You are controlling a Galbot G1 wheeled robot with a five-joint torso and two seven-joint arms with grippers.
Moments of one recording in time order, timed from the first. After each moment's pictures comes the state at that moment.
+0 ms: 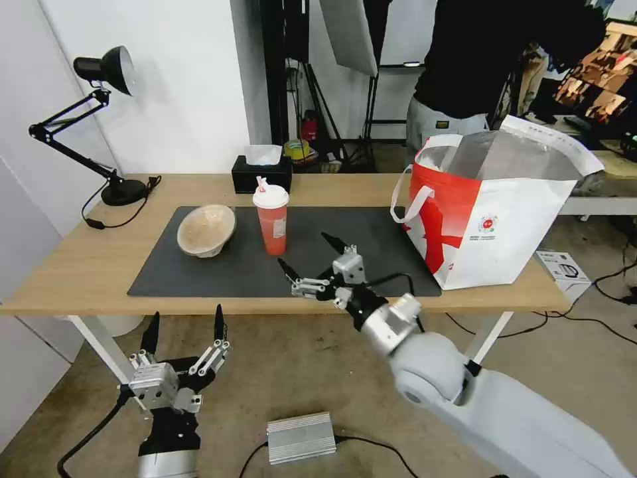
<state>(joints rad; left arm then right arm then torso) 1.96 -1.59 -0.46 -2.41 -0.01 -0.29 -0.11 -0.74 0.96 -0.34 2.02 0.58 -0.09 0.29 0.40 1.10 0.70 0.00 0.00</state>
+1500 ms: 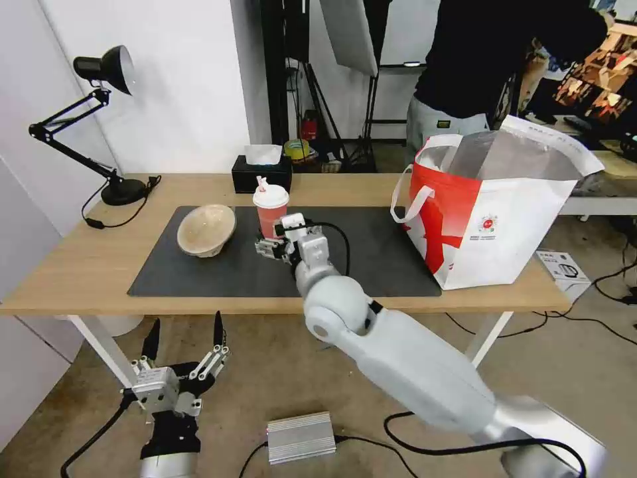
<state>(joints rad) 1.96 -1.59 -0.46 -2.37 -0.01 -0.29 -0.13 -0.45 1.38 -0.38 1.71 0.71 -0.50 0.67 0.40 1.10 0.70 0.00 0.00</state>
